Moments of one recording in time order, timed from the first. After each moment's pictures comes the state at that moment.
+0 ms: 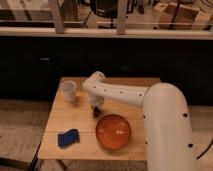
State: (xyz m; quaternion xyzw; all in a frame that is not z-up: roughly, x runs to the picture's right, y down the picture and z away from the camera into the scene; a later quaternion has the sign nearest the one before) arm -0.041 0.133 0.911 -0.24 -0.22 -0.60 0.73
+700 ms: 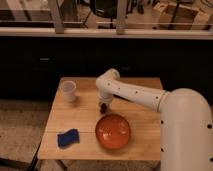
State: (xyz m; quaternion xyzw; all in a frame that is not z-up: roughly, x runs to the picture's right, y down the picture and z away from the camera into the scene) arm 0.004 0.111 0.904 -0.19 -0.24 -0.59 0.75
